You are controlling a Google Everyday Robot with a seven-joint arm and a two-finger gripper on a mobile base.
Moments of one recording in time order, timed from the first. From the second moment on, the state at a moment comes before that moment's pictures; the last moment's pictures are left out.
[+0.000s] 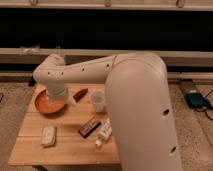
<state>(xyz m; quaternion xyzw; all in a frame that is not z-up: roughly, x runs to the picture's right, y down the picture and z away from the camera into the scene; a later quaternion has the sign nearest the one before) -0.245 0.096 0.745 -0.19 -0.25 -0.68 0.67</state>
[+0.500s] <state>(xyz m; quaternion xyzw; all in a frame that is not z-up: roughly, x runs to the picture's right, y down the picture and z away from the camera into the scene) -0.303 0.170 0.748 -0.18 -0.29 -0.76 0.55</state>
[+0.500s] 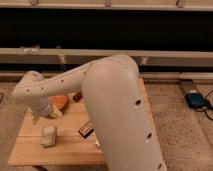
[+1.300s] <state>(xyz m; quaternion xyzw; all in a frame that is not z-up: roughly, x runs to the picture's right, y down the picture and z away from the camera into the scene) -0.321 0.212 0.789 -0.21 -0.29 -0.78 0.52</state>
